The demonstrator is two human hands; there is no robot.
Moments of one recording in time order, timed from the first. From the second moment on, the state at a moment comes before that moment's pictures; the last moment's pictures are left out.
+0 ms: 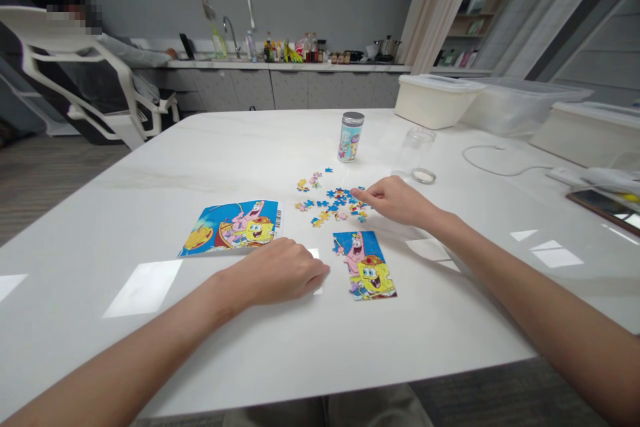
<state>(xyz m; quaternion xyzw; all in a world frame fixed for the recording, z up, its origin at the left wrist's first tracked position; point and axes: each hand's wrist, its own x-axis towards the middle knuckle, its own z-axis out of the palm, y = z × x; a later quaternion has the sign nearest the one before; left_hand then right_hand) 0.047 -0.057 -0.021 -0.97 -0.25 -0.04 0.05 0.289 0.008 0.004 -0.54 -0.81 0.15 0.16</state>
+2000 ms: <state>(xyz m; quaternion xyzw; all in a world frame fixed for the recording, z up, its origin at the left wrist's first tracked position) 0.059 0.003 0.011 -0.88 -0.47 0.04 -0.03 0.290 0.009 0.009 -0.50 -0.86 0.11 0.03</state>
